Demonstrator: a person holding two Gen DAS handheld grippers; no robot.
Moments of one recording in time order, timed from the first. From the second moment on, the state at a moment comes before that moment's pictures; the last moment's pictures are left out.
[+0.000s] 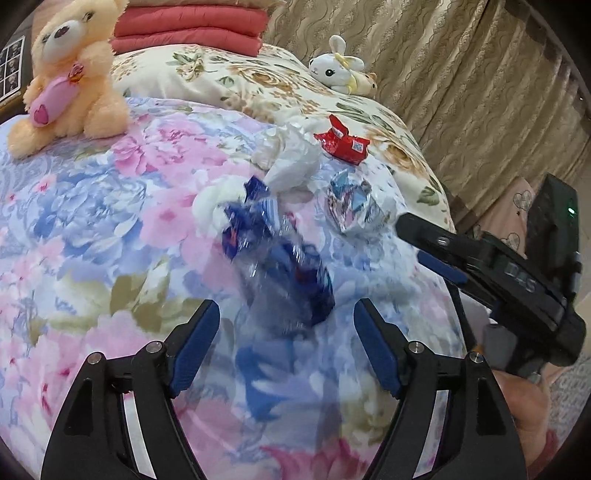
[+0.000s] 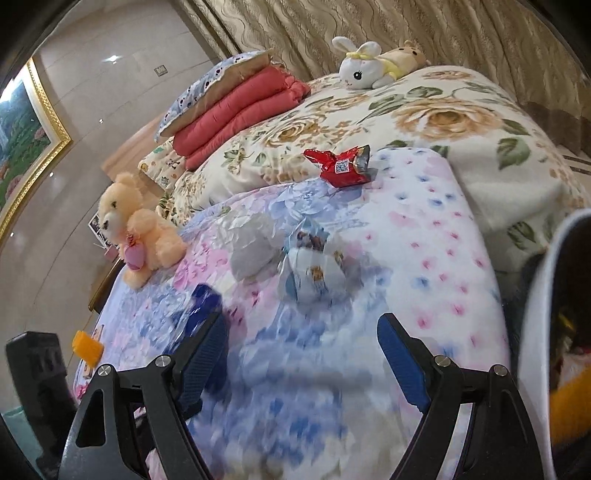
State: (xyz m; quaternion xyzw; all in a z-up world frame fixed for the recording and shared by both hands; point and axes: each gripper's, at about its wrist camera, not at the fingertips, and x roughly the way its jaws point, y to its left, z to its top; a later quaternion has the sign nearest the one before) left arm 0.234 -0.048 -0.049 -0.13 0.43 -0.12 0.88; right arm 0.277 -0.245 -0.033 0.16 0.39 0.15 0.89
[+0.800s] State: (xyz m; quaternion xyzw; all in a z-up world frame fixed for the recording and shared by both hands) left arm 0.231 -0.051 -0.046 -0.09 0.41 -0.14 0.90; right arm 0.250 -0.257 -0.036 0.16 0.38 0.14 0.90
